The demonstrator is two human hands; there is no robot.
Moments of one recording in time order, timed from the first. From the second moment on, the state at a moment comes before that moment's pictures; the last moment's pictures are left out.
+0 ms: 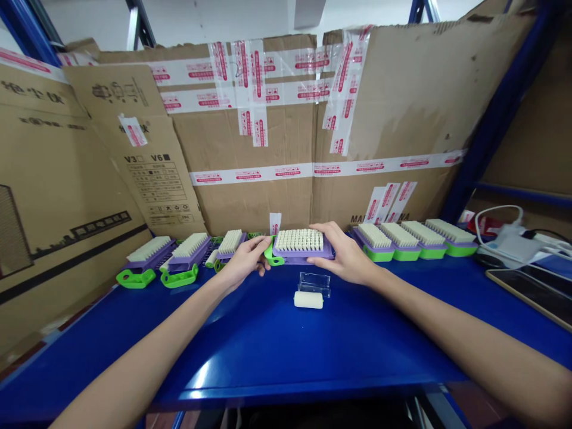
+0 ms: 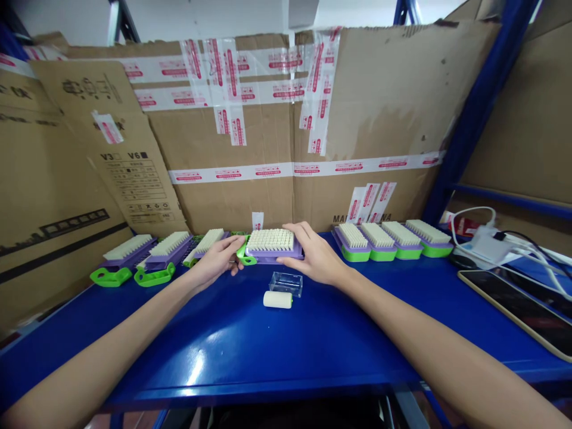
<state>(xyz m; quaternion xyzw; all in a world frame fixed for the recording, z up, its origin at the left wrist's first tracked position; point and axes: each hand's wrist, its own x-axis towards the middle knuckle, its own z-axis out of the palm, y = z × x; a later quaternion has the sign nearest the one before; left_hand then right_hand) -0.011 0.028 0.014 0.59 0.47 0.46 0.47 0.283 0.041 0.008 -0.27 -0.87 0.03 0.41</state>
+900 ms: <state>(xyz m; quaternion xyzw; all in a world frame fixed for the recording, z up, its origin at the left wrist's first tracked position) -0.004 0.020 0.011 0.69 0.43 0.45 0.37 0.273 0.037 0.003 -0.29 -0.83 0.11 0.47</state>
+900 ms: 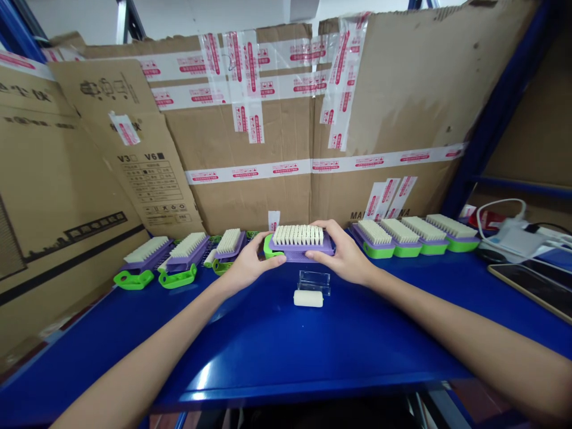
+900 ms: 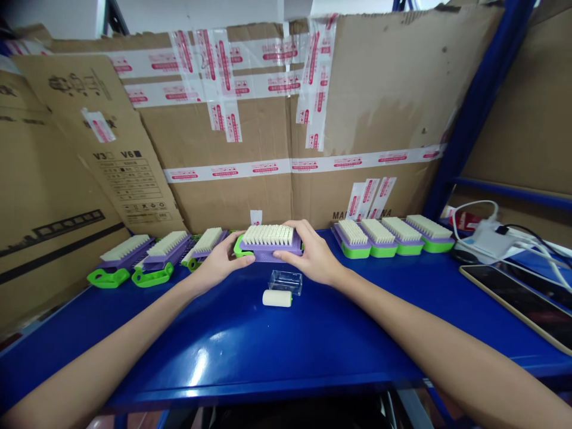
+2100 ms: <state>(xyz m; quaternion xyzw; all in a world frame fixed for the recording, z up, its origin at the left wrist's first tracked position) -0.015 0.026 0.010 0.64 0.44 0.44 0.45 0.269 0.038 0.006 -0.33 -0.79 0.26 0.45</state>
